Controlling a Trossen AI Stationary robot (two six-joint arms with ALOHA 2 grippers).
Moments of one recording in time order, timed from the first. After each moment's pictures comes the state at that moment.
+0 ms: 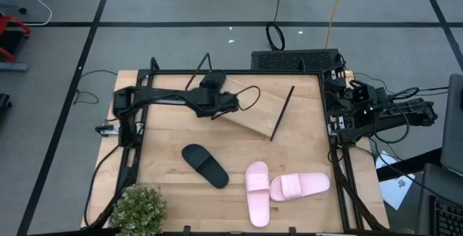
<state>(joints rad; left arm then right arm) 0.16 1.84 1.46 -0.95 -0.91 0.41 0.11 0.77 0.68 0.99 0.06 -0.09</state>
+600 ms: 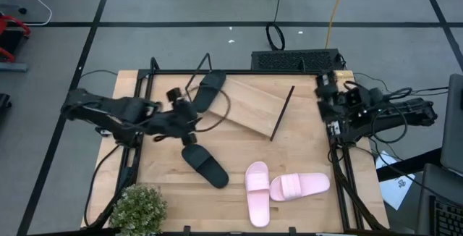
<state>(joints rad) -0.27 1.31 1.46 -1.04 -0.65 -0.28 0.11 0.81 0.68 0.92 -0.05 -0.02</state>
